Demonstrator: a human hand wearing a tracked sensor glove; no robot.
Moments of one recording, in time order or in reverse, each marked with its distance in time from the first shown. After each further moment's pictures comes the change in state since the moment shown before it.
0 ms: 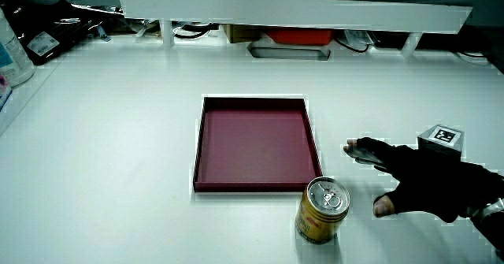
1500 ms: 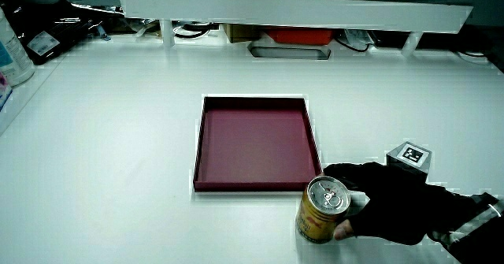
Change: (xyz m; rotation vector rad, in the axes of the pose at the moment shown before) arm -0.006 0.019 -0.034 0.086 -0.032 0.167
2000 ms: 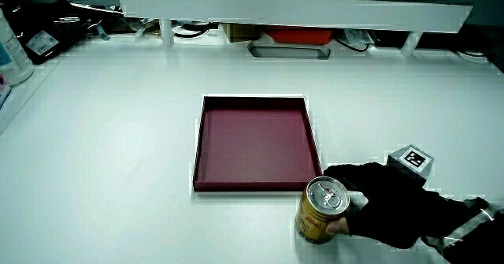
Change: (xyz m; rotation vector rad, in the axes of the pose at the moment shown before) arm 0.003 -0.004 -0.003 0.090 0.051 0.085
